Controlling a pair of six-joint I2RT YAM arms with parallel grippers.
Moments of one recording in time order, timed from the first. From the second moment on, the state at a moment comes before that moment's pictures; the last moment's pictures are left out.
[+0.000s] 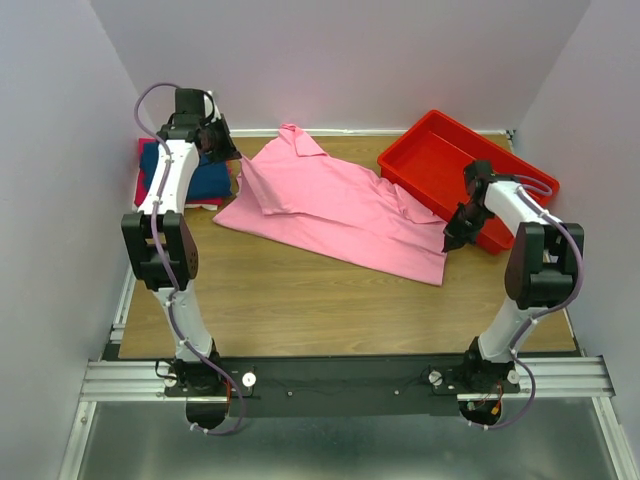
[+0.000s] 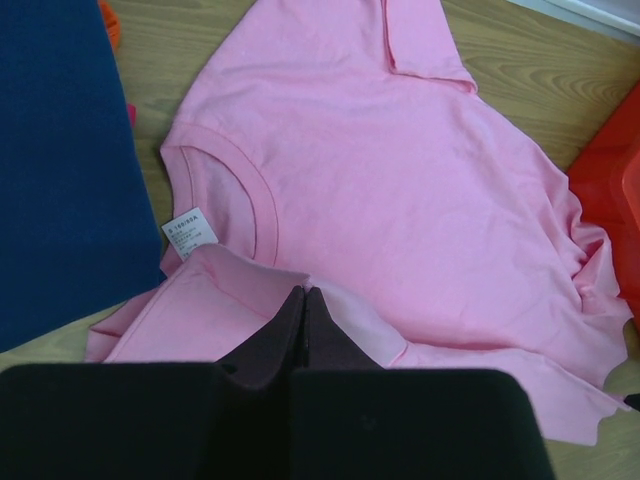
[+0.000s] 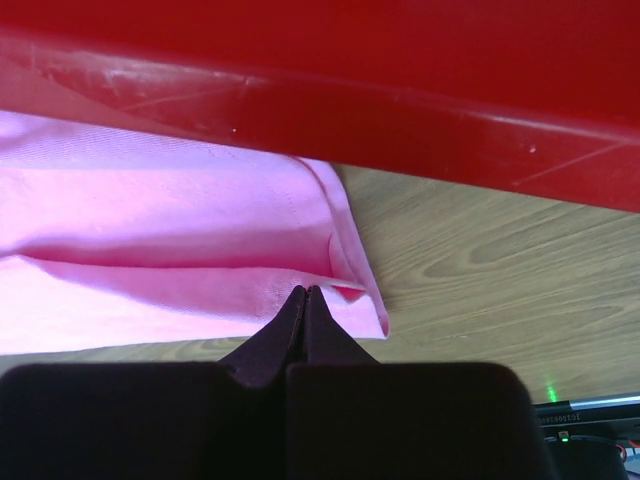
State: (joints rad) left arm 0.03 1.98 1.90 -0.69 0.31 -0.34; right arm -0.03 1.79 1.29 -0.96 -0.06 0.60
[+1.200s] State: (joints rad) left arm -0.06 2.11 1.59 -0.52 0.40 -0.23; right arm 0.20 1.82 1.23 -0.64 -0.26 0.63
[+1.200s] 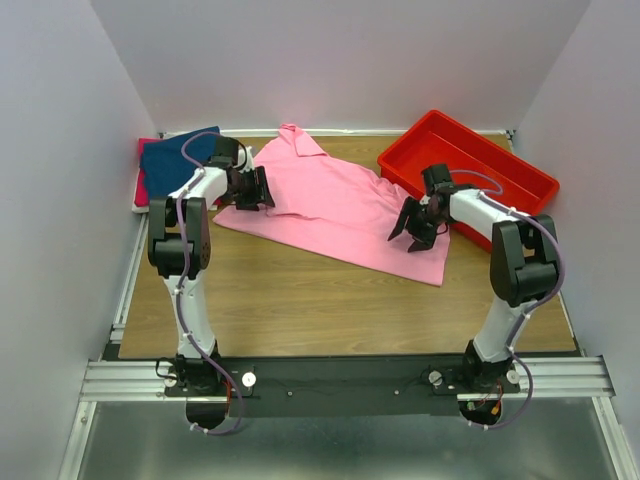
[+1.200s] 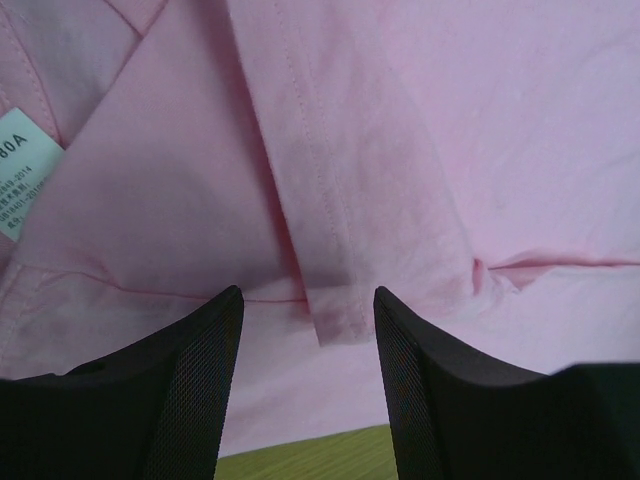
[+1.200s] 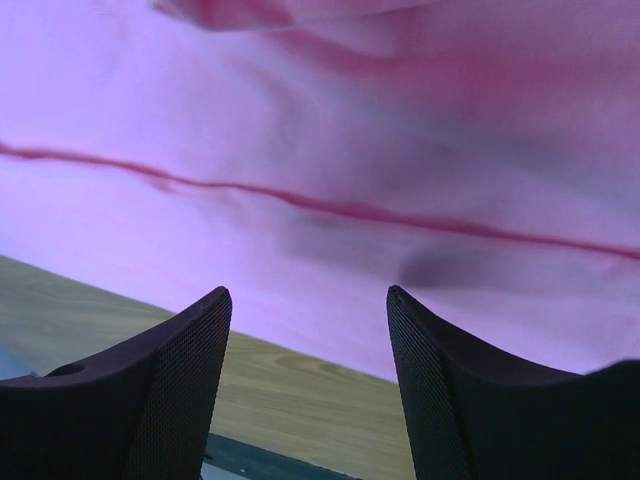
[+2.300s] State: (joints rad) left arm -0.02 1.70 1.00 -0.41 0.27 -0.22; right arm 0.32 1.60 0.84 -0.65 -0.38 0.72
